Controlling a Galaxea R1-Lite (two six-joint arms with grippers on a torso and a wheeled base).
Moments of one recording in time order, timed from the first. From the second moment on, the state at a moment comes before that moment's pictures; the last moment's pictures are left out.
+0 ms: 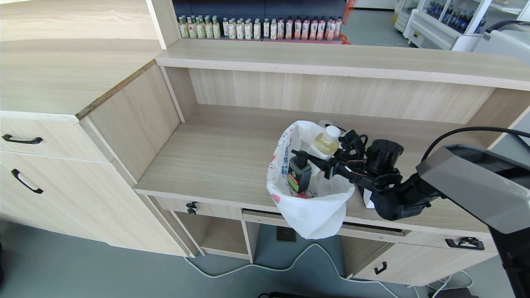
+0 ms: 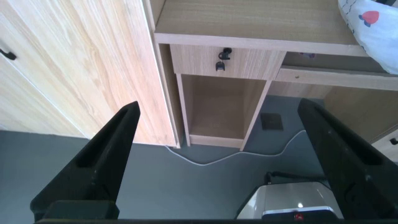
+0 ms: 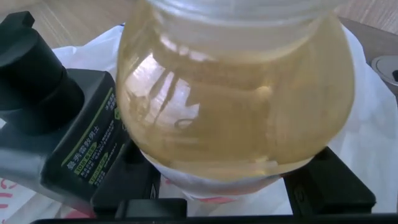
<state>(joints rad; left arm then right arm) -0.01 0.00 0.00 0.04 -0.04 0.03 0.25 2.42 -1.25 -1.24 0.50 -0.16</state>
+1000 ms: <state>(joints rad) -0.01 0.00 0.00 0.04 -0.04 0.03 0.23 2.13 -0.99 -1.23 0.50 -0.18</state>
